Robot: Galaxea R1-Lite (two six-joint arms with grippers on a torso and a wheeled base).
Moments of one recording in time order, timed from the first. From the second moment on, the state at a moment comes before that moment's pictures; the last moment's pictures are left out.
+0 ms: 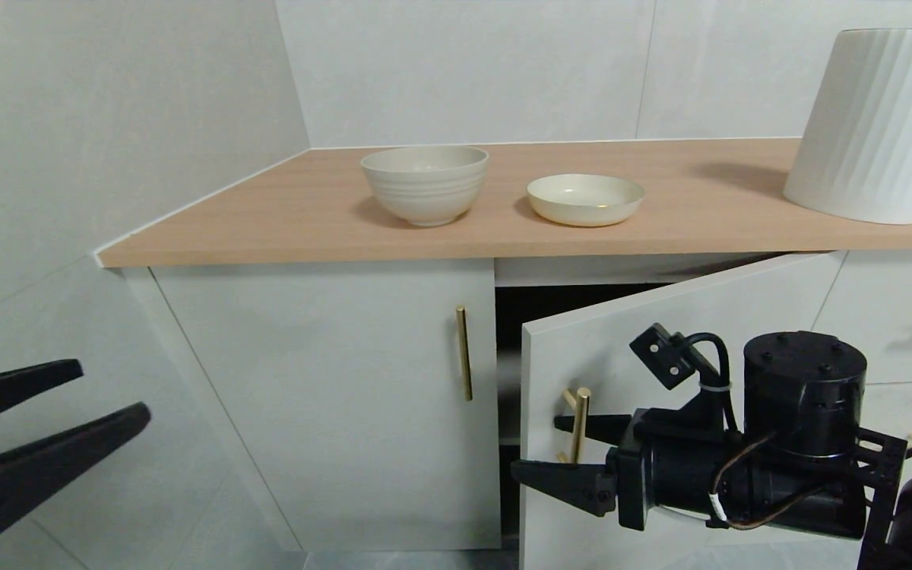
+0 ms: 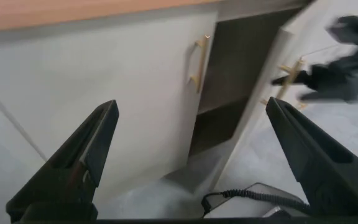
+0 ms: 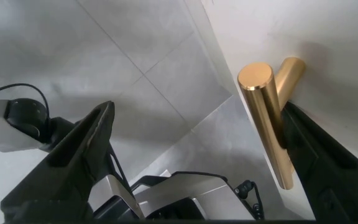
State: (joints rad) left arm -0.04 0.87 -0.62 -0.07 -0.47 -0.03; right arm 0.76 1.75 -0.54 -0.99 0.44 0.36
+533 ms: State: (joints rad) left arm -0.07 0.89 -0.67 -0.03 -0.47 -0.04; right arm 0.76 1.75 -0.54 -1.00 0.44 0.36
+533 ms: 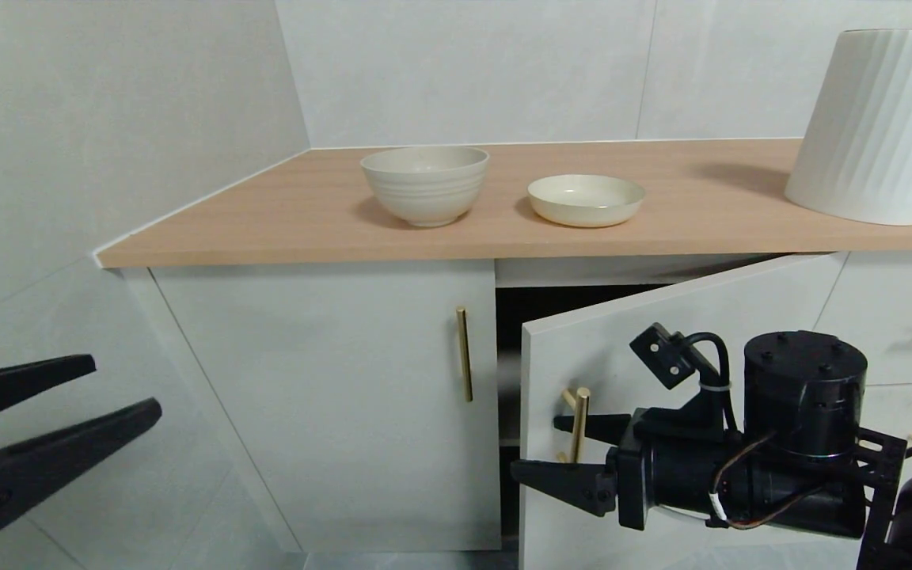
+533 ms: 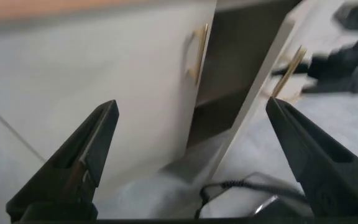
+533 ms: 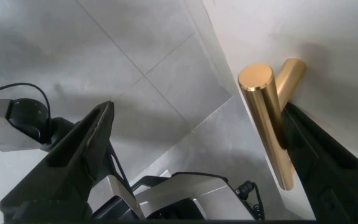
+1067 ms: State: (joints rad) left arm -0.38 1.29 -0.66 -0.34 -0.56 -0.19; right arm 0.76 1.75 -0.53 -1.00 0.44 0.36
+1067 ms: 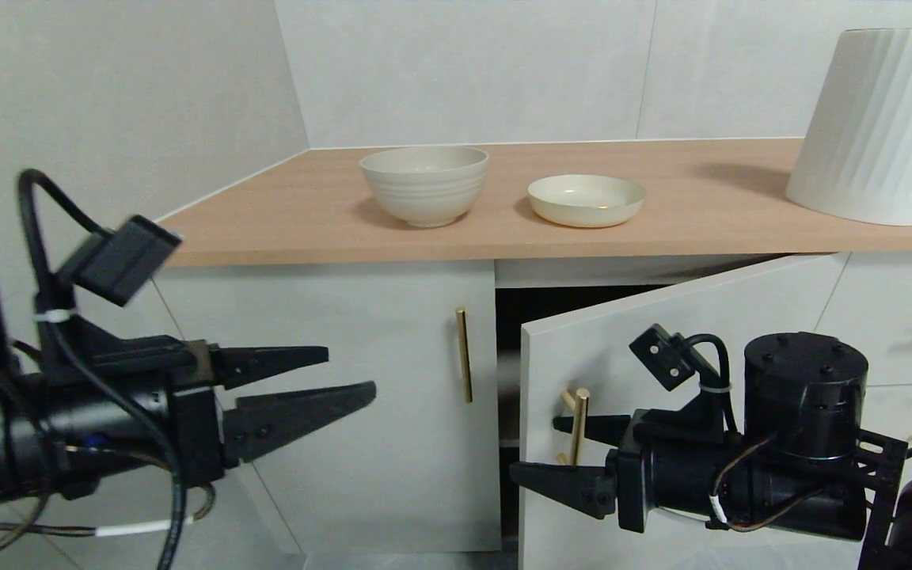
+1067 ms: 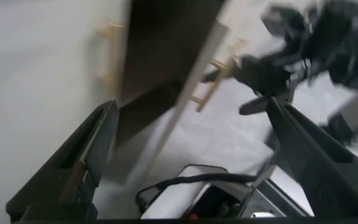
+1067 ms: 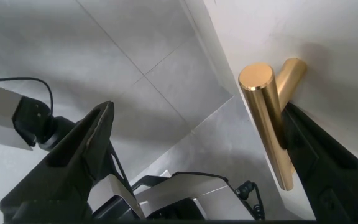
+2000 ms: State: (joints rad) left arm -0.54 1.95 -0.60 -1.26 -0.55 -0.23; right arm 0.76 1.75 -0.53 -1.00 0.44 0.36
